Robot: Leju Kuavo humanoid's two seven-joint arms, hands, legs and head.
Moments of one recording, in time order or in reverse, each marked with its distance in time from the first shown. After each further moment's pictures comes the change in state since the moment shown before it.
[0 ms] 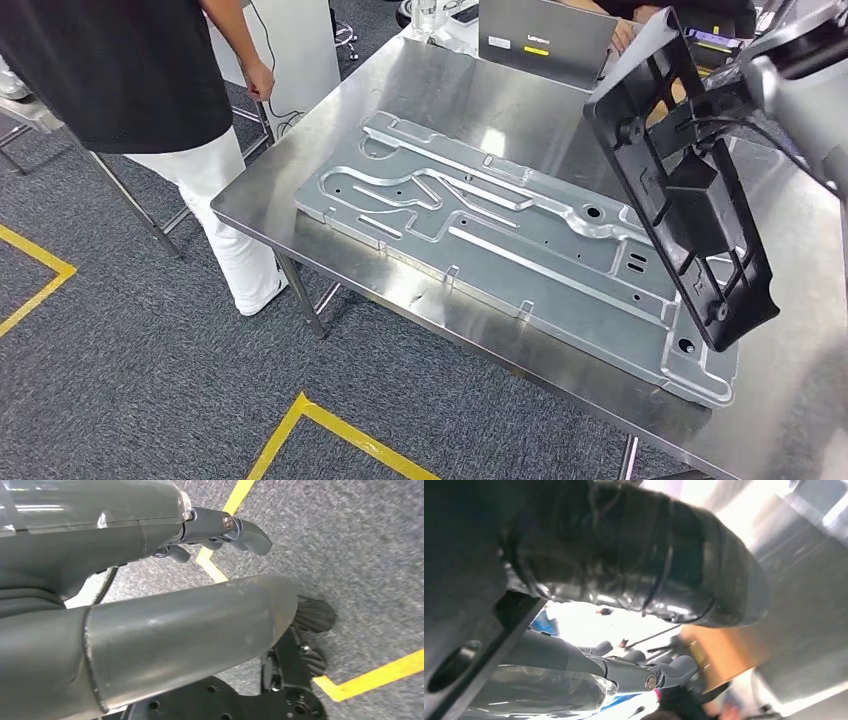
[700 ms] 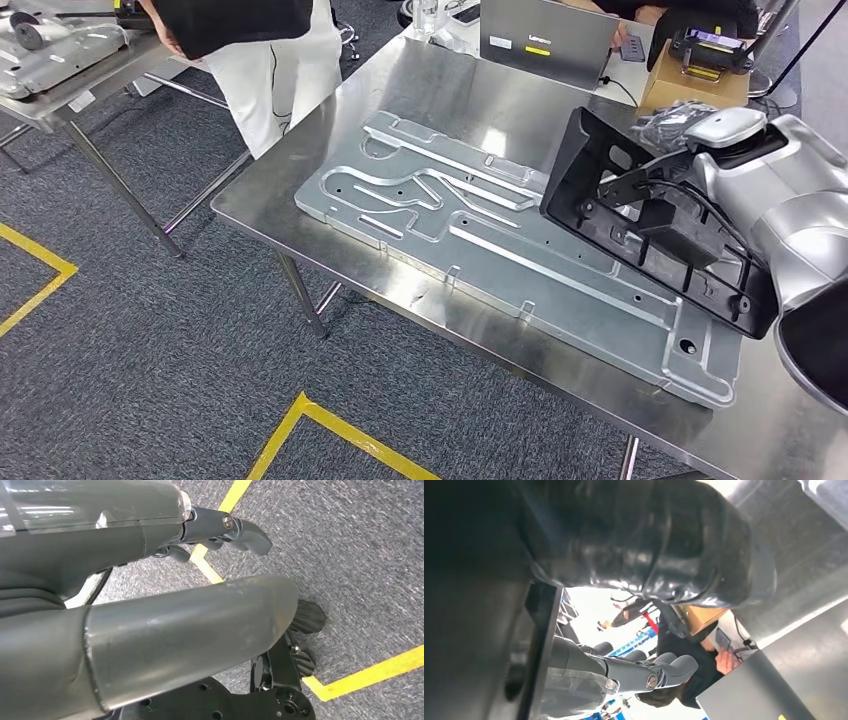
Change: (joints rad) left arm 0.002 -0.011 0.003 0.000 0.025 0.024 -0.028; right arm 0.213 0.018 -0.076 0.096 -0.024 -0.472 0.108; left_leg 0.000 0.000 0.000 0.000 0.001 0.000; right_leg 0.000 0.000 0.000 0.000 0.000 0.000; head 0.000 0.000
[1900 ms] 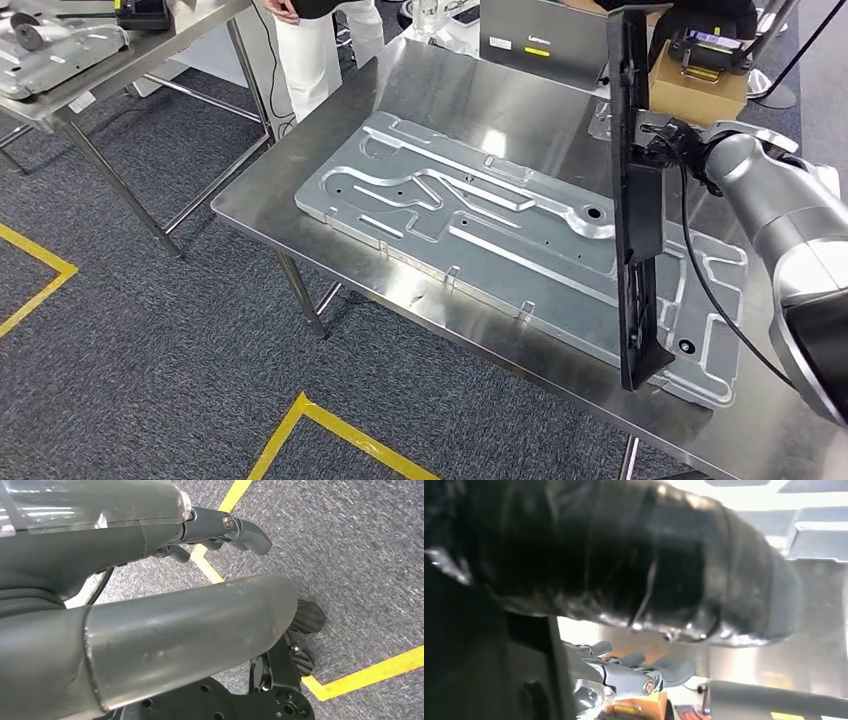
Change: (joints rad) left arm 0.007 -0.001 0.001 0.000 0.014 -0.004 -0.005; right arm 0.083 -0.006 -0.529 0.007 -0.504 0.185 0.112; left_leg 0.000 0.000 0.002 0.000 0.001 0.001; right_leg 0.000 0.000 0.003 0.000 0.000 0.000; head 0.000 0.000
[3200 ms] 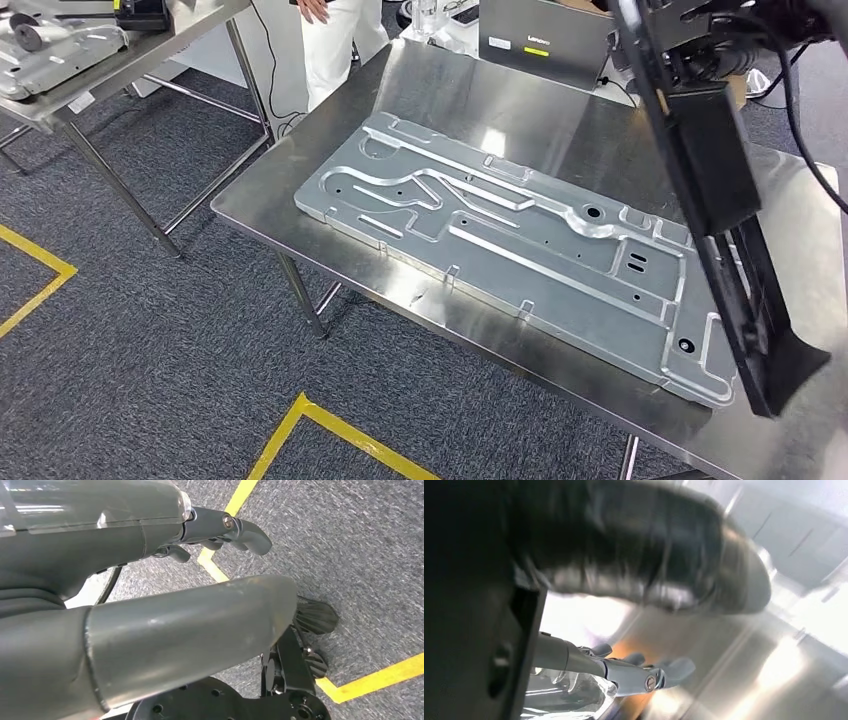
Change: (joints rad) left arm 0.003 0.013 -0.039 0.000 -0.010 -0.016 0.024; right arm -0.465 0.047 0.427 -0.042 0.072 0.717 -0.178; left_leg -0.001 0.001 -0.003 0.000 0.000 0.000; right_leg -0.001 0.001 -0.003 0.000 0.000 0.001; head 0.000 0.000
